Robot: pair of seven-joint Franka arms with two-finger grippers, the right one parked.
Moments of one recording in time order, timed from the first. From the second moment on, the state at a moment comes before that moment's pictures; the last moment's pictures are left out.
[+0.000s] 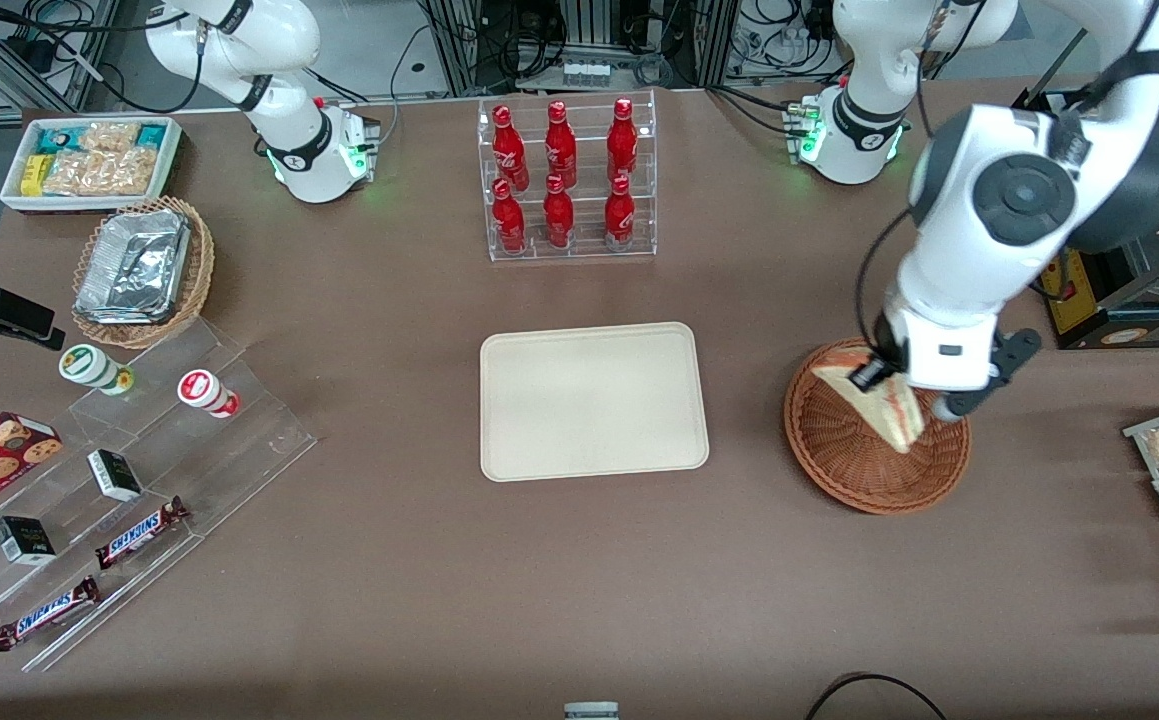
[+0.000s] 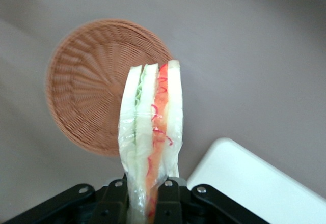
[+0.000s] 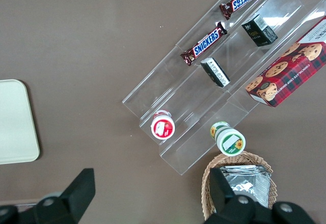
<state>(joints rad) -0.23 0.17 -0.18 -1.67 0.11 1.84 -1.02</state>
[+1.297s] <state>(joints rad) -0.68 0.70 -0.18 -1.53 0.12 2.21 -0.97</state>
